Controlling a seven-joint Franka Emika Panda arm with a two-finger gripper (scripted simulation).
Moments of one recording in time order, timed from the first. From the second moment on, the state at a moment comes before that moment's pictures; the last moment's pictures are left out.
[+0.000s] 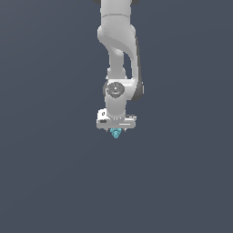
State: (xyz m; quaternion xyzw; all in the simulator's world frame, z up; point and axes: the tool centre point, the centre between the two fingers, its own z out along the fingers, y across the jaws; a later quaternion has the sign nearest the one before) arm -0.051 -0.003 0.041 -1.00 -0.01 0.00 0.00
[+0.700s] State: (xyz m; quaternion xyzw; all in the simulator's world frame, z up) arm -0.051 -0.002 0.041 -1.00 -0.01 0.00 0.00
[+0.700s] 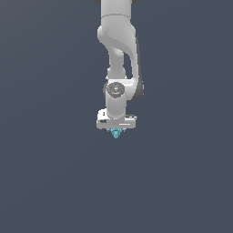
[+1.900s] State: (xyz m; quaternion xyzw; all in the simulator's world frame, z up) arm -0.066 0.195 0.067 -1.00 -0.01 0.00 0.00
